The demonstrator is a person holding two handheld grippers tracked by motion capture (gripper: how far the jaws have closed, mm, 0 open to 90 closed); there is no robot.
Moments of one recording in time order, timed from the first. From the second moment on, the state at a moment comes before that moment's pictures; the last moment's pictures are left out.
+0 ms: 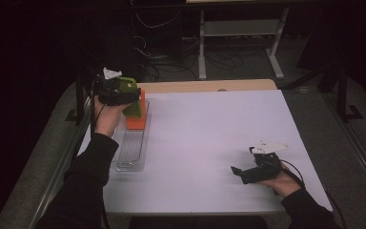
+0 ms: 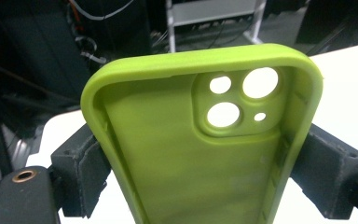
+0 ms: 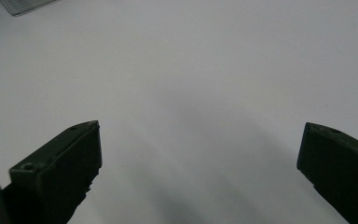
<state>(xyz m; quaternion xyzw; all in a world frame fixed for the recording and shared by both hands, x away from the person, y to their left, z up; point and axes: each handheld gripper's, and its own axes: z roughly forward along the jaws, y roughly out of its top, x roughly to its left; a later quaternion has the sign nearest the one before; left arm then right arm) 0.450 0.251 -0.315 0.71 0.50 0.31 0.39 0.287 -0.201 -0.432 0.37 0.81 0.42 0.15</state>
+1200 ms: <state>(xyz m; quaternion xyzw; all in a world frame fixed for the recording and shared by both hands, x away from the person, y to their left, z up) 0.471 0.247 -0.377 0.71 0.56 0.29 0.30 0.286 -0.201 -0.432 0.37 0.81 0.42 0.15</state>
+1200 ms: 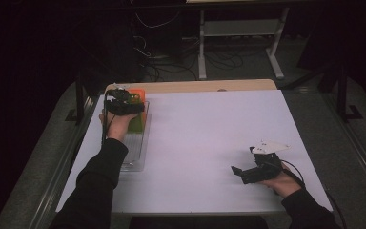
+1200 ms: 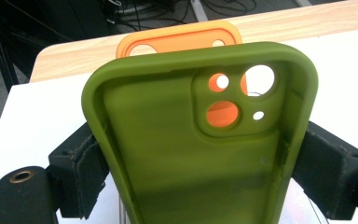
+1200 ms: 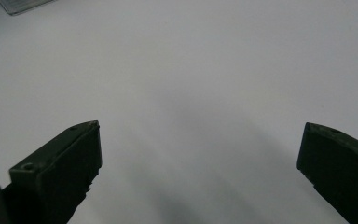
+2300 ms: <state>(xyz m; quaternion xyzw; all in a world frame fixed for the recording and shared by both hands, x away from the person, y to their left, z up) 0.430 0.251 -0.340 0.78 0.43 0.21 0.41 0.285 -0.203 -0.430 0.37 0.81 0.42 0.16</state>
